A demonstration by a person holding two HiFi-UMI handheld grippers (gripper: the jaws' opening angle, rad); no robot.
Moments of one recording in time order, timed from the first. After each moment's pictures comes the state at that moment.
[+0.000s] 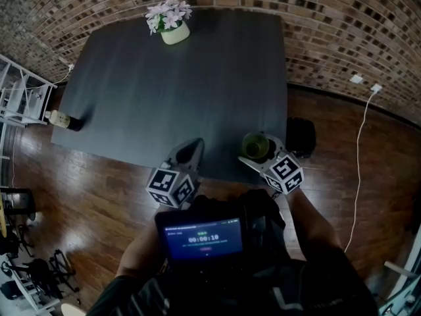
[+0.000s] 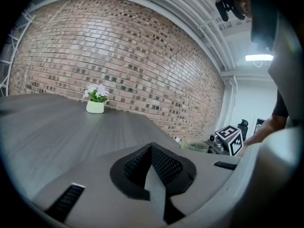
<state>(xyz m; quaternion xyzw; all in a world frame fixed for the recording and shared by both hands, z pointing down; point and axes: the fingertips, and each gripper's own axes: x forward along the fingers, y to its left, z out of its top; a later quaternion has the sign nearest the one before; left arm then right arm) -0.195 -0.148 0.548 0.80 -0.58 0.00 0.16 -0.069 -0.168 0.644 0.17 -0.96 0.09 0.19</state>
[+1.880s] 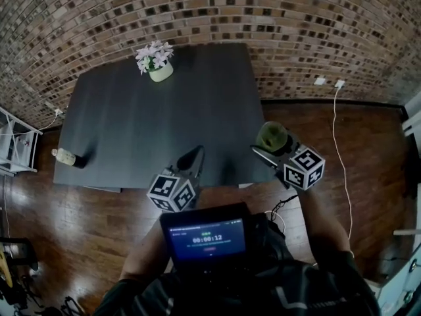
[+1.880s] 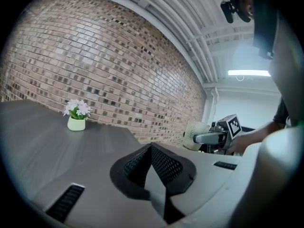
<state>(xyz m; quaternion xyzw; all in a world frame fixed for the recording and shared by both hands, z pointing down) -0.197 -0.130 0.436 0.86 -0.49 -0.05 0.13 -0.028 -0.157 0.452 0.31 -0.94 0.11 0.11</state>
